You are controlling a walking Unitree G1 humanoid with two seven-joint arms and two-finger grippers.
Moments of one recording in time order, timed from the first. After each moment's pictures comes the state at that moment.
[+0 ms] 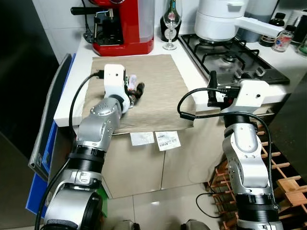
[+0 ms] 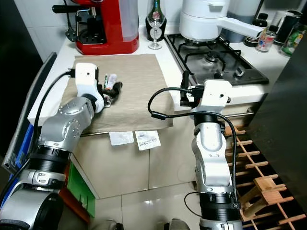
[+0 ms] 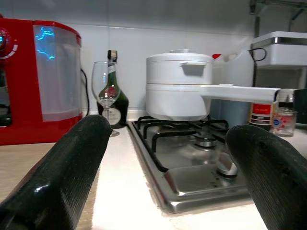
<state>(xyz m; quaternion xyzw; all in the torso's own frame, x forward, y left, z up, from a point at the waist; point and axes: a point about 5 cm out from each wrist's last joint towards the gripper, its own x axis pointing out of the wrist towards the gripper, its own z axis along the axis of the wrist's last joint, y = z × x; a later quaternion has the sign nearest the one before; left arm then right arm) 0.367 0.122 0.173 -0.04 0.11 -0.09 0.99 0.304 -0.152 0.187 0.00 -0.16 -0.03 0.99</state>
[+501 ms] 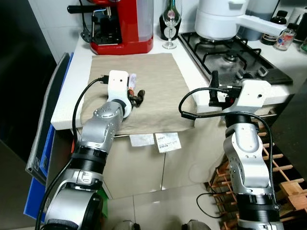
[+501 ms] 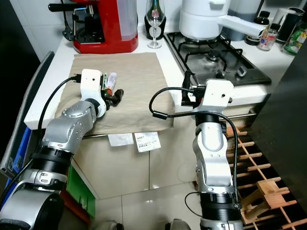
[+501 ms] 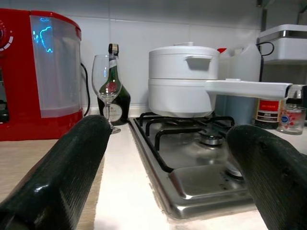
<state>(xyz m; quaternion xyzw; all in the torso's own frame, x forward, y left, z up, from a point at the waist) 0.368 0.119 0.164 -0.02 0.12 -0.10 0.99 0.304 -0.153 0.187 0.00 -0.16 -0.03 0.99</state>
